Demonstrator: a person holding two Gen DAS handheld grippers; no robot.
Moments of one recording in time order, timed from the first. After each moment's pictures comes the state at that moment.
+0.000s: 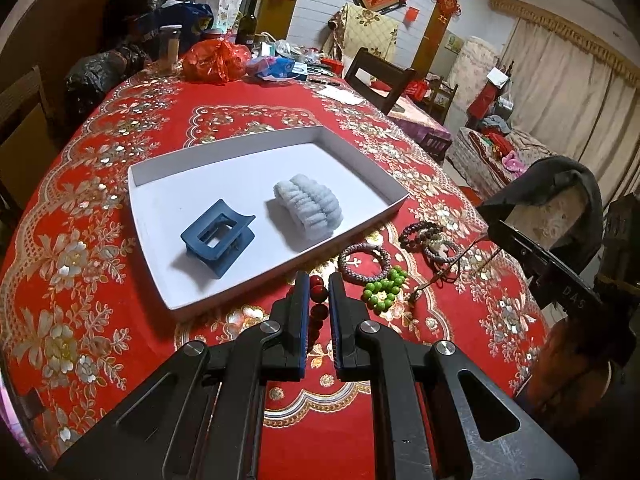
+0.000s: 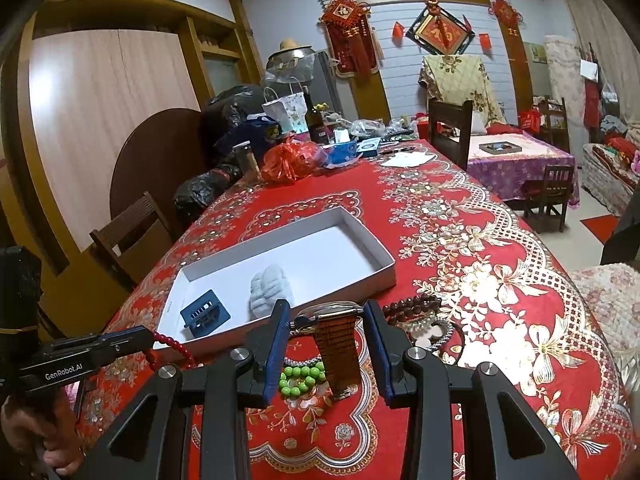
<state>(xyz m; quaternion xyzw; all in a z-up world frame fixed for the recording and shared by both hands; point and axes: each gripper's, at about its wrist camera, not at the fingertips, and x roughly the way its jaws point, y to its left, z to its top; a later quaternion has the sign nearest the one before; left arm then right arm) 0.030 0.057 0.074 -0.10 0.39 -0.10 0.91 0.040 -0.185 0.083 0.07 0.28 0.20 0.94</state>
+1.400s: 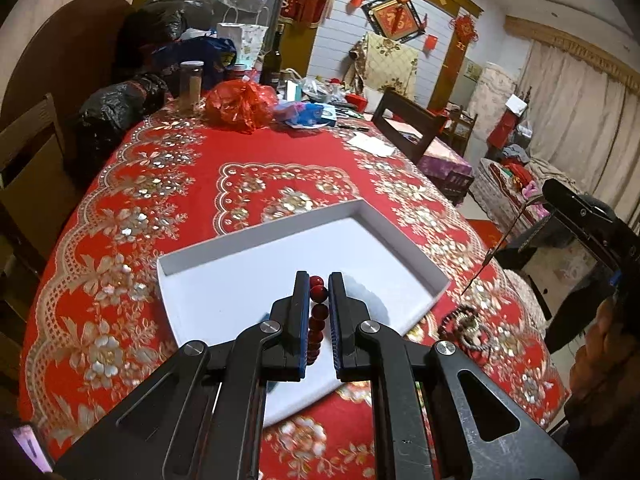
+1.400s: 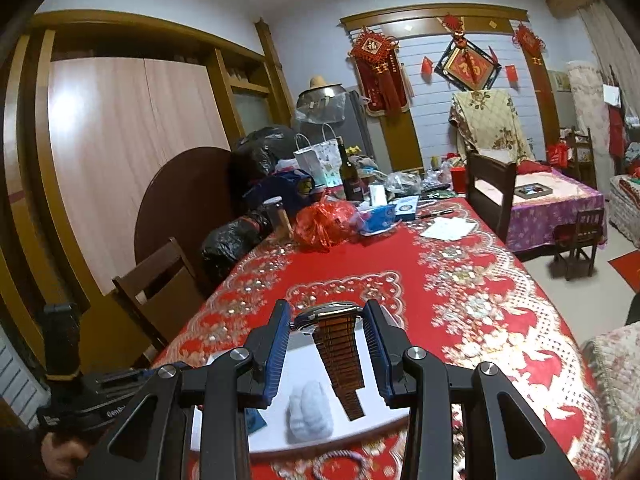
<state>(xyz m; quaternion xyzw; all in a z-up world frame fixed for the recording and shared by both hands) 0.111 0.104 0.119 -0.10 0.34 -0.05 0.93 0.121 -0.148 0.176 0.09 0.21 0.25 0.94</state>
